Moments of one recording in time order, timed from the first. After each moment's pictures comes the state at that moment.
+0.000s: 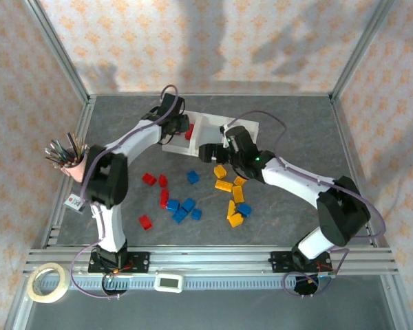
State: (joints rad) left arm -0.31 1.90 1.51 -0.44 -0.13 -0.46; right arm 0.67 1.52 1.02 -0.11 -0.07 0.50
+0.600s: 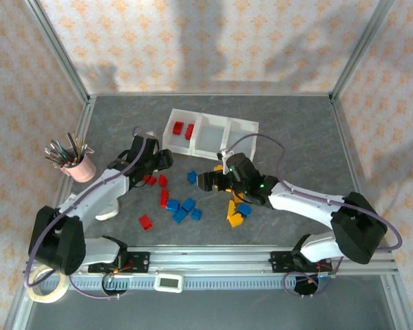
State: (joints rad) left arm -0.31 1.27 0.81 -0.36 -0.07 -0.56; right arm 0.82 1.36 0.74 0.01 -0.07 0.53
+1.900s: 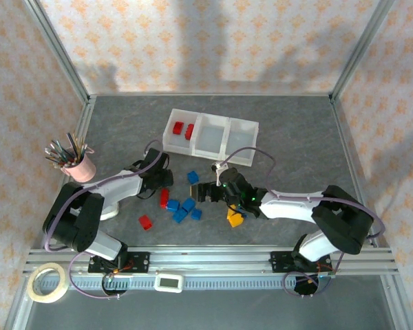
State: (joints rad) left arm -0.36 1.49 0.71 -0.30 -0.10 -0.53; right arm 0.92 1.47 0.63 0.28 -0.03 0.64
